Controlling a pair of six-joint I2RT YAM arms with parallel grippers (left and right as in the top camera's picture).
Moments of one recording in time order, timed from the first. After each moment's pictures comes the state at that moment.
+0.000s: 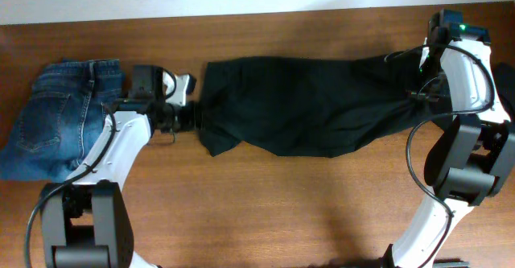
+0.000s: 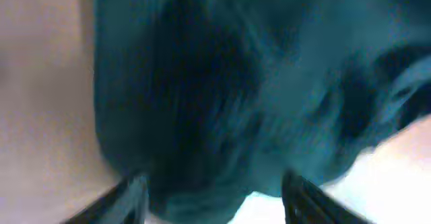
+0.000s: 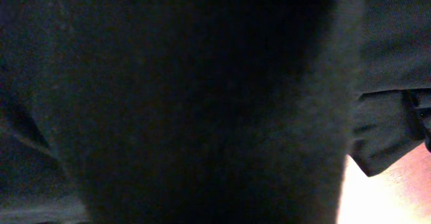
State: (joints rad) left arm -0.05 1.76 1.18 -0.52 0.54 -0.08; right arm -0.27 2.13 1.88 -1.24 0.17 0.02
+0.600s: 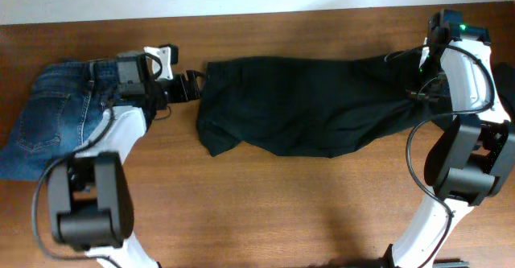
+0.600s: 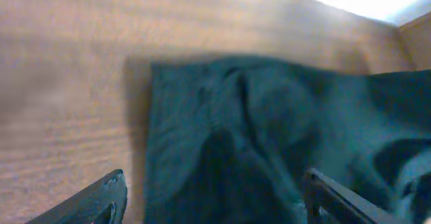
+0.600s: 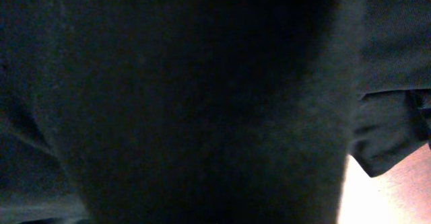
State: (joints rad) left arm 0.01 1.93 1.19 -0.04 0.59 -0.19; right arm -0.27 2.13 1.88 -1.24 0.16 0.02
